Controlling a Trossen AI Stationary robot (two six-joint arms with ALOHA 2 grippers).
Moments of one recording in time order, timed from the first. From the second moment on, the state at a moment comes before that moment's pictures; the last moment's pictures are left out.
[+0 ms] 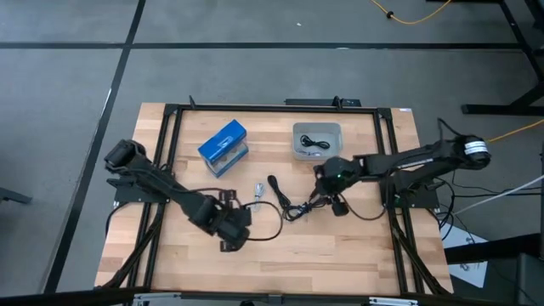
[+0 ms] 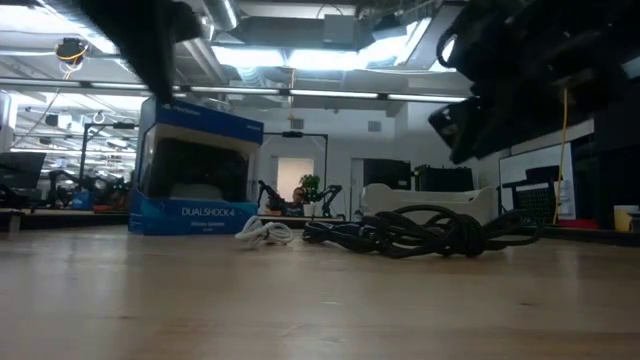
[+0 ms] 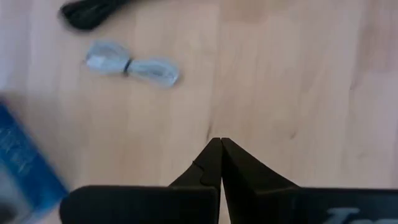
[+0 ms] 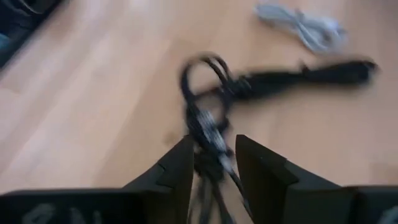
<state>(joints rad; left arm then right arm) -0.52 1.68 1.34 -0.95 -0.33 -0.61 0.03 1.29 0.61 -0.13 -0.31 -0.22</state>
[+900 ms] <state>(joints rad) -0.67 1.65 1.19 -0.90 -0.59 -0.84 0.06 1.62 0.62 0.05 -0.18 -0.04</state>
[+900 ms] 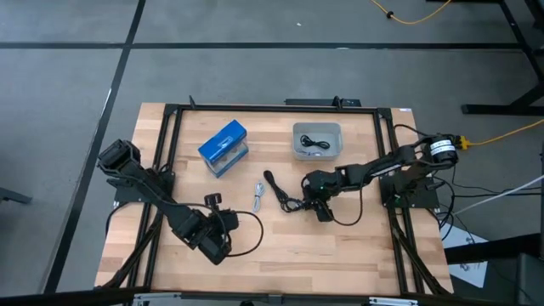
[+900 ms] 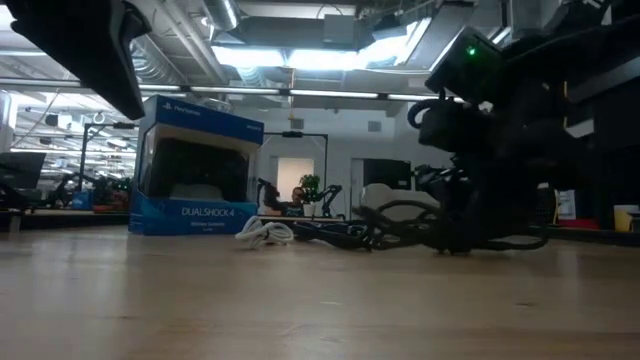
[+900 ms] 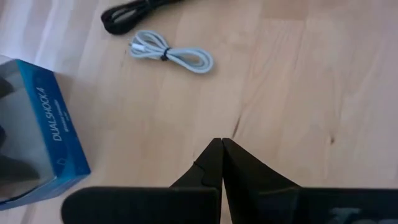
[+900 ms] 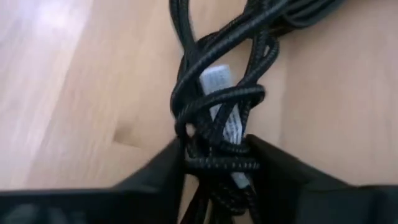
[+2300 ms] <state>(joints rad) -0.59 1.65 1.19 -0.90 -0.64 -0.86 -0.52 1.35 0.66 -0.10 0.11 -0.39</state>
